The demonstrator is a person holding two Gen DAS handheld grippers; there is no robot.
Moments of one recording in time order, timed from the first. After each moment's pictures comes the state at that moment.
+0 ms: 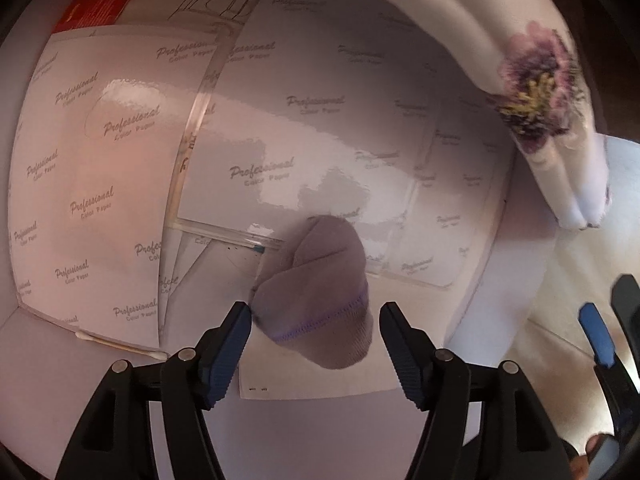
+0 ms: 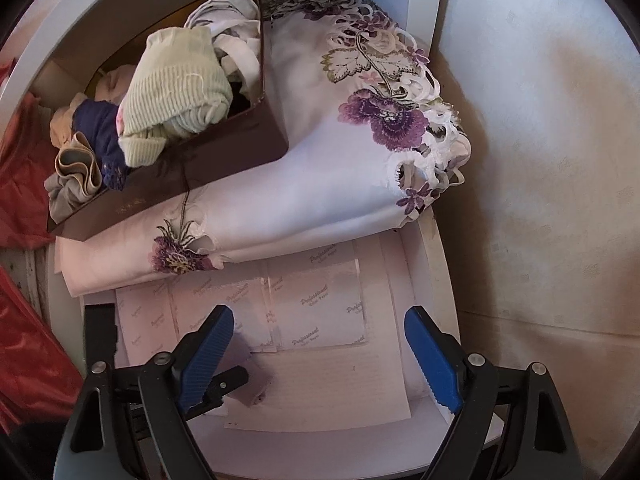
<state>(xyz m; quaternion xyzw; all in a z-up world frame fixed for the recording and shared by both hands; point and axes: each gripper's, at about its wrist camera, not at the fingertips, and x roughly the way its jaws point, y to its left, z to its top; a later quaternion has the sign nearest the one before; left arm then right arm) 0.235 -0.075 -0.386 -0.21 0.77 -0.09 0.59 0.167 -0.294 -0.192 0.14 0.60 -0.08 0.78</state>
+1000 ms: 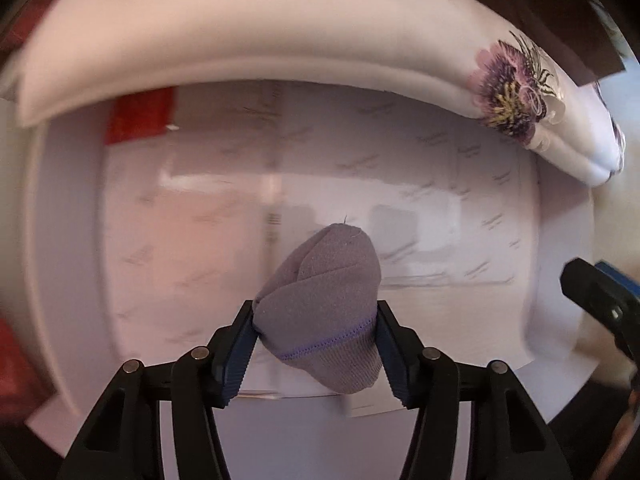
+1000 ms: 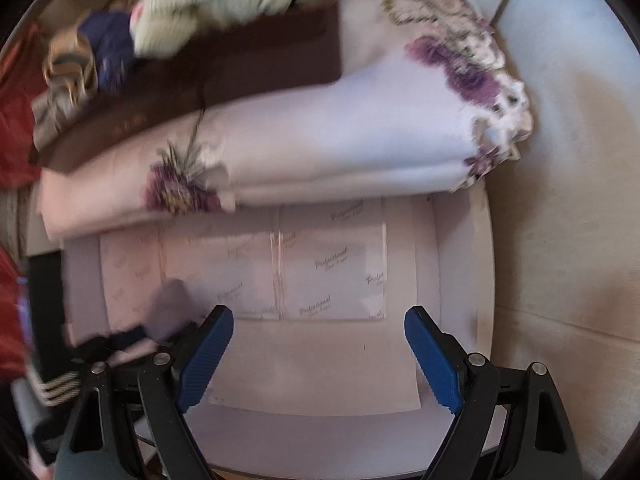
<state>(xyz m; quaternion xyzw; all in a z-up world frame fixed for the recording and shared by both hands) 0.241 -0.079 -0.351 -0.02 0.71 -0.09 0.70 0.170 -0.250 -0.243 0.06 0.67 -0.04 0.74</state>
